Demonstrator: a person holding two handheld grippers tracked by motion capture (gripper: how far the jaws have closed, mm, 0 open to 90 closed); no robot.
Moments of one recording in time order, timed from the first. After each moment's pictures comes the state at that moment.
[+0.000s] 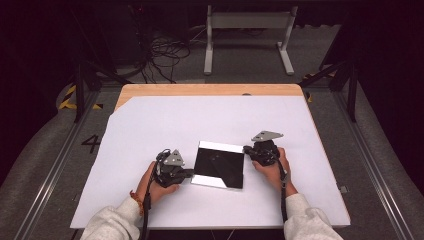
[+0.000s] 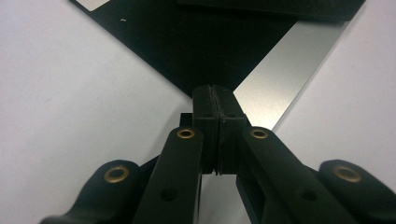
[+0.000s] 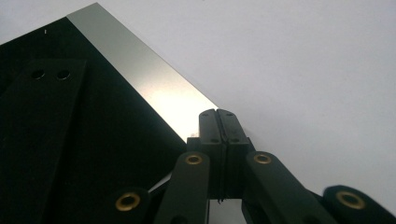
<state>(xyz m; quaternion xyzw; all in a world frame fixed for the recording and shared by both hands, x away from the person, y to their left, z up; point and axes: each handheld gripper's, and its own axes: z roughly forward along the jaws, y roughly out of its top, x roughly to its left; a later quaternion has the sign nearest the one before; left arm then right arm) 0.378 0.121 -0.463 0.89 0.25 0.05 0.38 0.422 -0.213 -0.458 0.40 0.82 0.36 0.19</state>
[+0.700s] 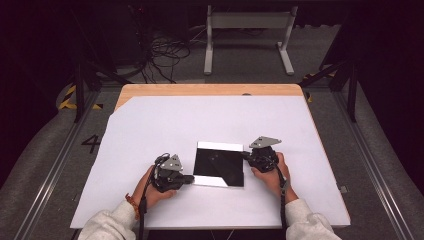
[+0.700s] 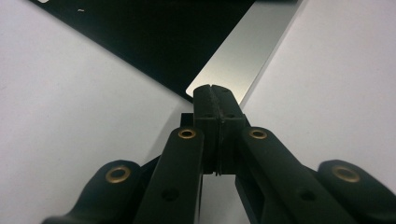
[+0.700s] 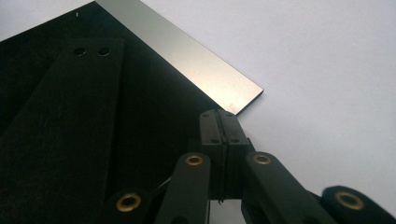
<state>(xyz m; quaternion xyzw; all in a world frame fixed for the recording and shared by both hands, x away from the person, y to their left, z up) 0.366 0.124 -0.463 0.90 0.22 0.02 0.38 0.405 -0.205 -0.458 0.38 0.83 0.36 0.19</state>
